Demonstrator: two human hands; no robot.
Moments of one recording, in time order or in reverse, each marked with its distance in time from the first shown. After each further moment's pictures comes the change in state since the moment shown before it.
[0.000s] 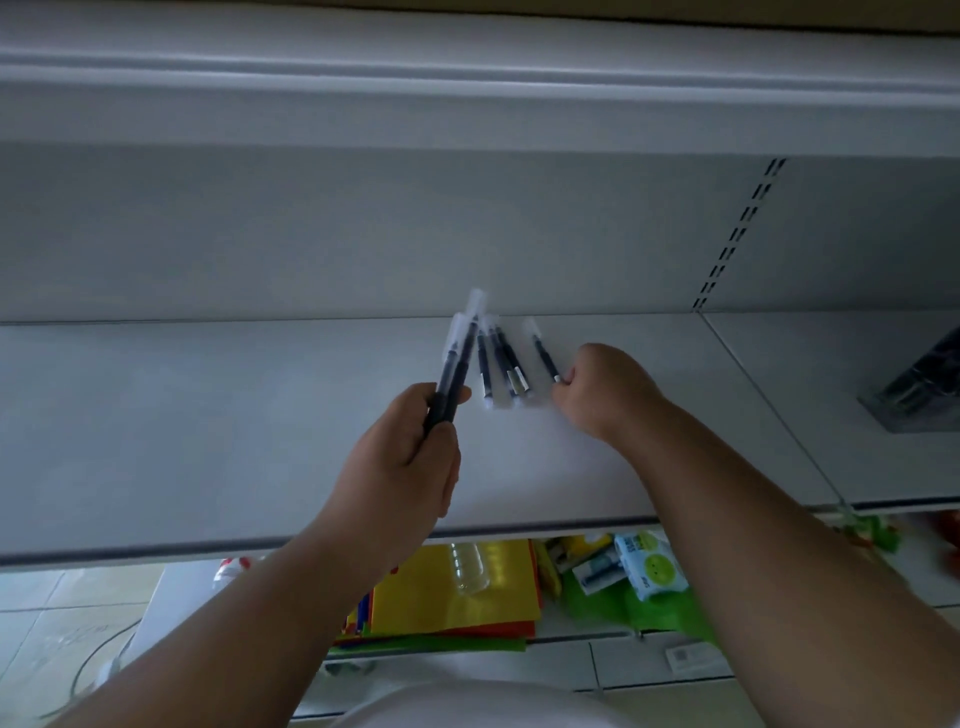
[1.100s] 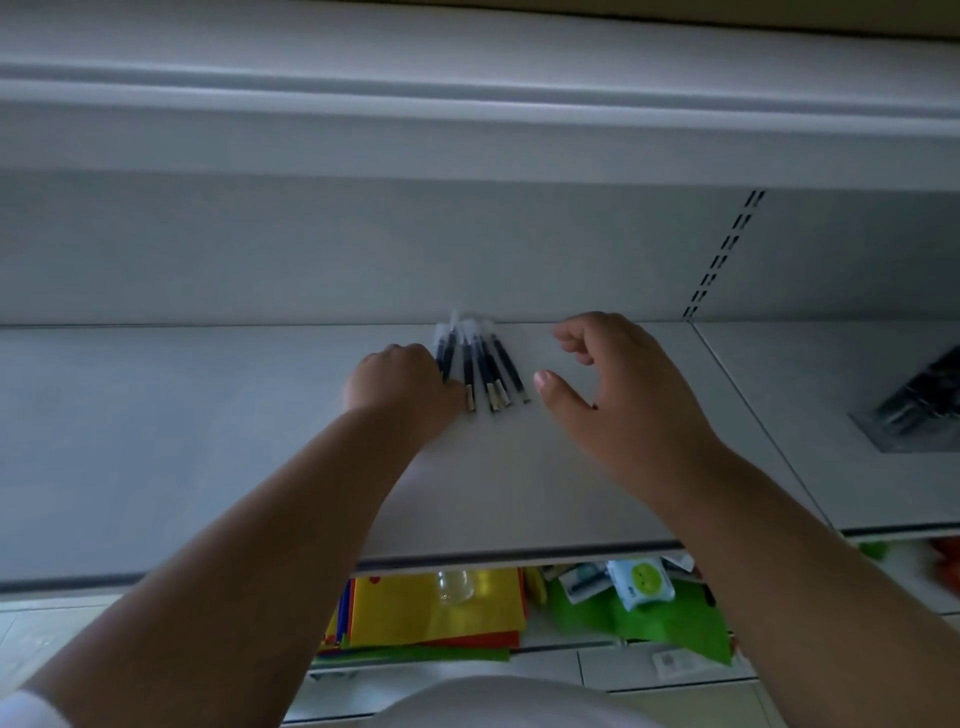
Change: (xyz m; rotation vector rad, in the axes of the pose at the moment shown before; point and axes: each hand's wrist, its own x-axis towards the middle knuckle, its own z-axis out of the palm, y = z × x) left_hand 0.125 -0.011 0.023 1.102 0.007 -0.156; right_hand -0.049 0.007 -0.041 0.211 0.320 -0.425
